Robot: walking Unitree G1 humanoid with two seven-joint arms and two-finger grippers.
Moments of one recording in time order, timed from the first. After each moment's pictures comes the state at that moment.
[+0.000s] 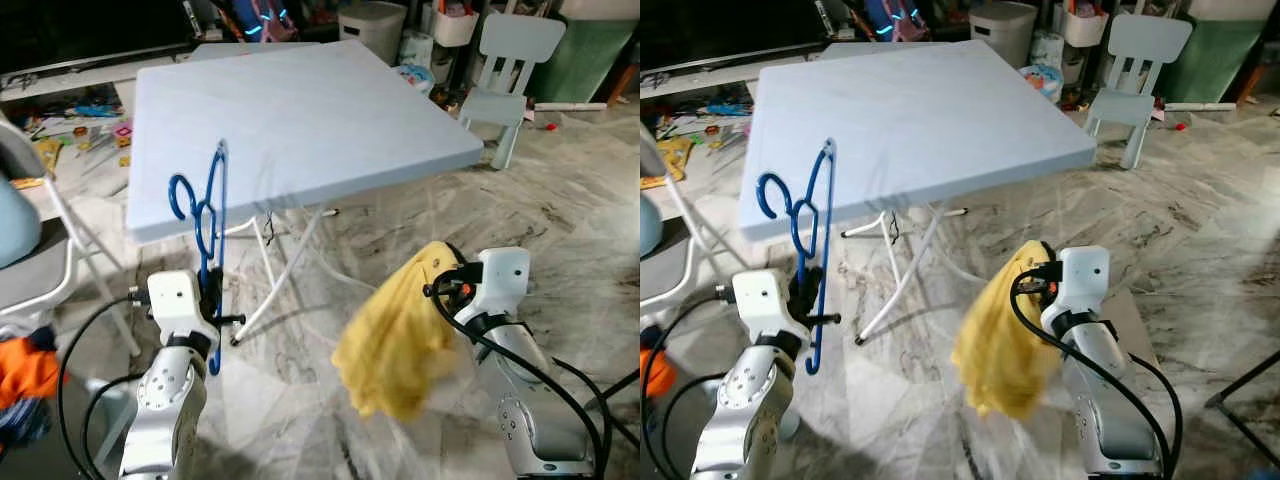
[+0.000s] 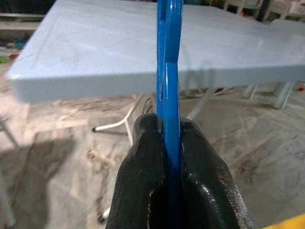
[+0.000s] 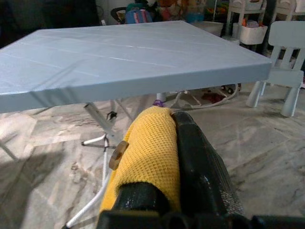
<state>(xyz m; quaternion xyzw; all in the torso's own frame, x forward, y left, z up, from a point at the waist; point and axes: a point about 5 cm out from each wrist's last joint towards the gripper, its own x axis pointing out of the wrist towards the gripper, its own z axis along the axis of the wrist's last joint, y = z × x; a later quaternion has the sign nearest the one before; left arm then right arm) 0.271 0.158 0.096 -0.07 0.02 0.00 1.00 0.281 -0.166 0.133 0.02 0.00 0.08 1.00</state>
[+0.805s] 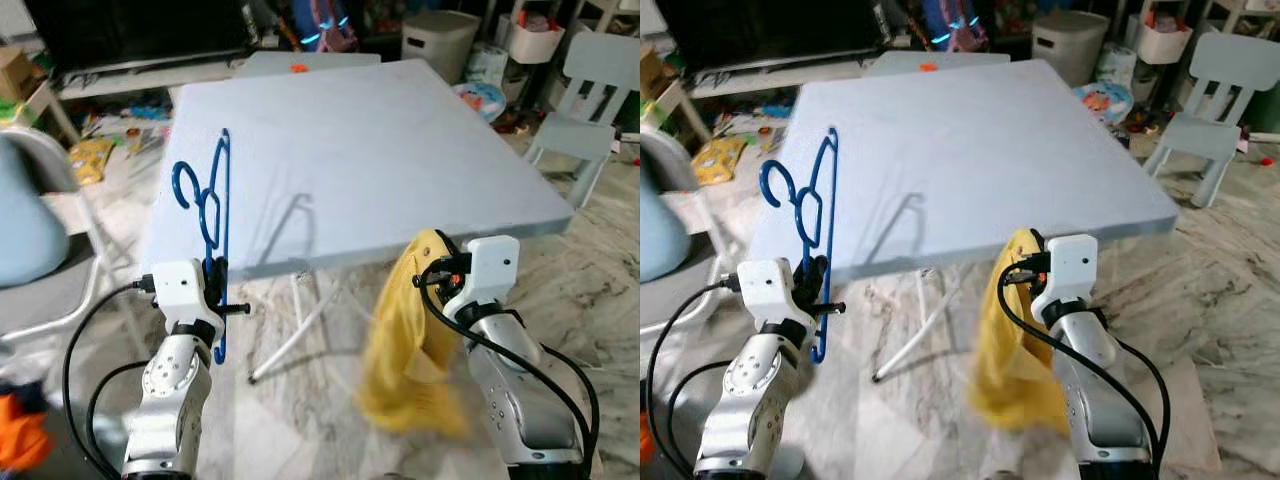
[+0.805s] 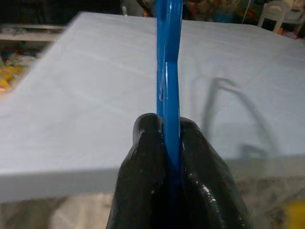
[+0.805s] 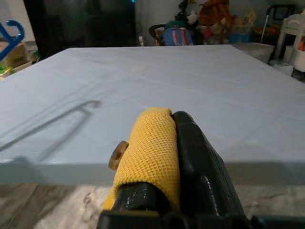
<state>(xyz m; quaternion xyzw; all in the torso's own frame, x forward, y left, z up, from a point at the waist) 0.280 0.151 0.102 -0.08 0.02 -0.01 1.00 0.287 -0.159 0.140 0.01 -0.03 0.09 1.00</state>
